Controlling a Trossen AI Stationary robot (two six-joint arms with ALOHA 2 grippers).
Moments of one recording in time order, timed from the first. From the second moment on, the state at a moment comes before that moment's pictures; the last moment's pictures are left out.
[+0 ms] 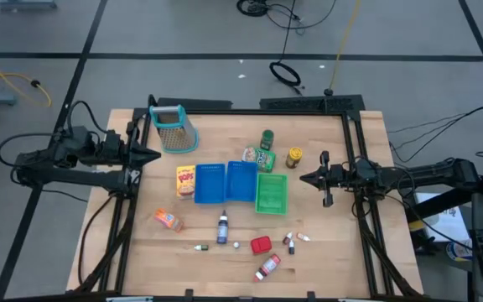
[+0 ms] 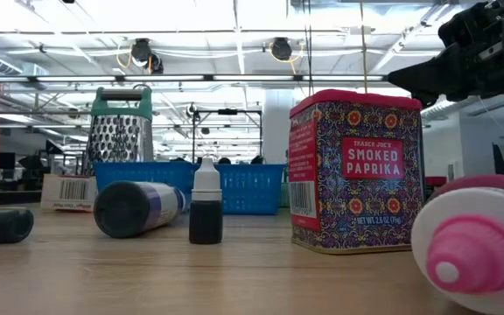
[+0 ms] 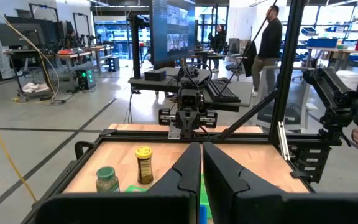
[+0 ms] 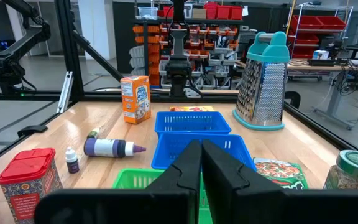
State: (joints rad) left arm 0.00 0.39 0.78 -0.39 0.00 0.00; right arm 0.00 0.48 0.02 0.48 0.00 -0.01
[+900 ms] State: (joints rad) left arm 0.00 0.39 0.78 -0.38 -0.17 0.02; right arm 0.00 0.48 0.02 0.64 0.00 0.07
